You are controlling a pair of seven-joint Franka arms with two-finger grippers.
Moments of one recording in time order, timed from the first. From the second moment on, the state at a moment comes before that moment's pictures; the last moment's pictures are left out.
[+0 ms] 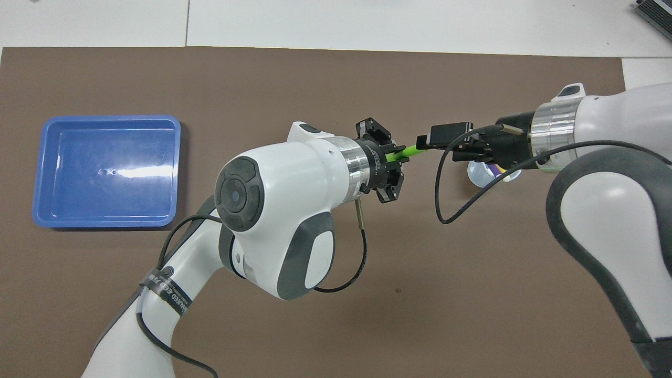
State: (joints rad) left arm -0.69 0.28 -0.08 -1.67 -0.53 2.64 -2.16; right arm 0.17 0.05 0.03 -1.81 0.65 2.06 0.05
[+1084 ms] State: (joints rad) left arm -0.72 0.29 -0.08 -1.71 -0.53 2.75 -2.18; right arm 0.16 0.05 0.02 -1.81 0.65 2.09 0.05
